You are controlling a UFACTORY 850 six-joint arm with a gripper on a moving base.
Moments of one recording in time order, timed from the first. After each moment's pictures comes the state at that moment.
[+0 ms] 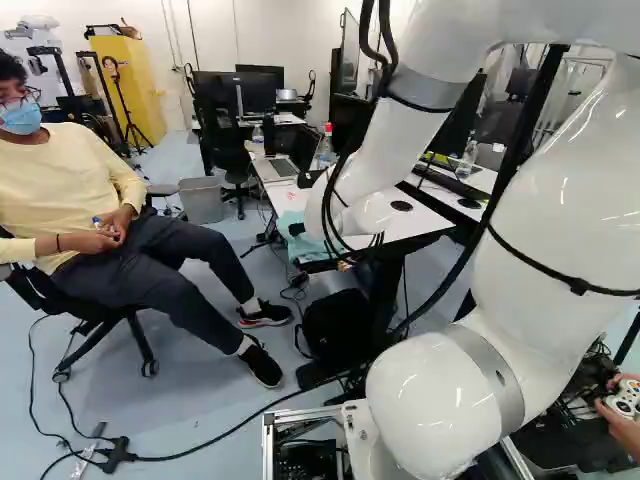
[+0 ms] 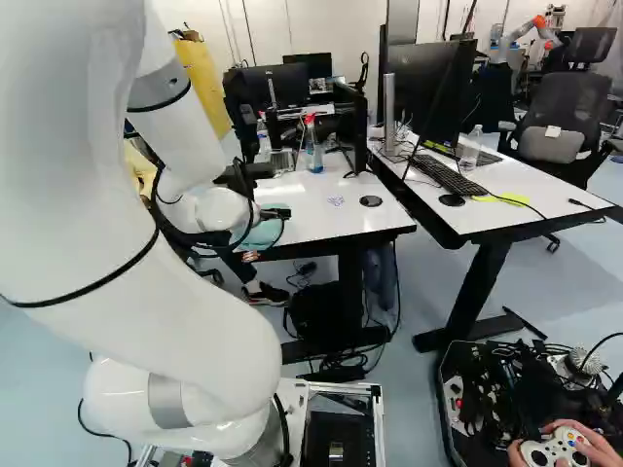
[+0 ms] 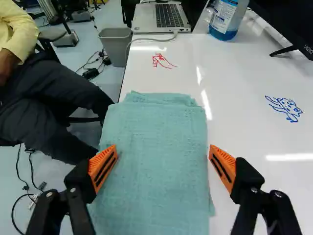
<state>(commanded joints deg) 11.5 1.1 -21.9 0.0 29.6 0.0</state>
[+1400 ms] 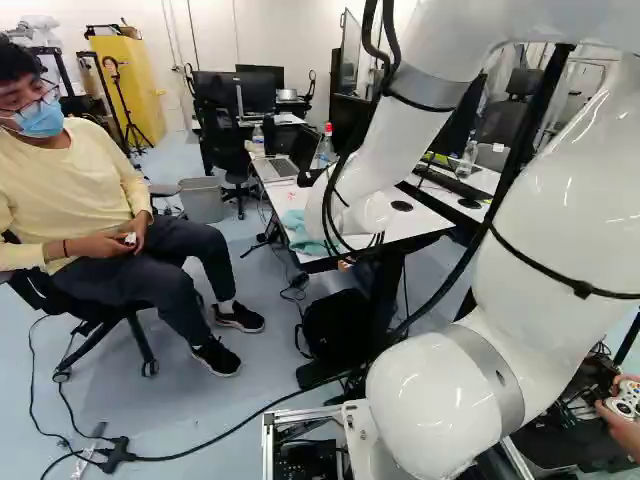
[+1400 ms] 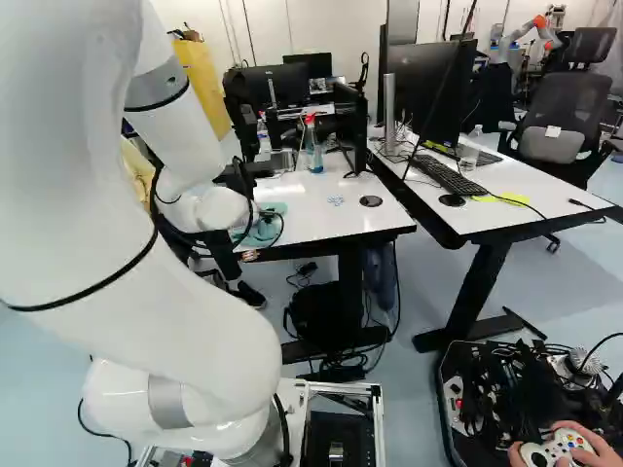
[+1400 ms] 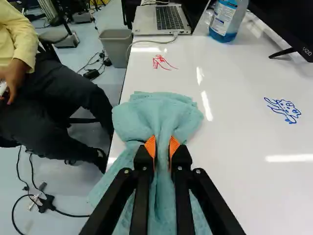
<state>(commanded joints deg) 11.5 2.4 -21.7 0.0 29.6 0.0</state>
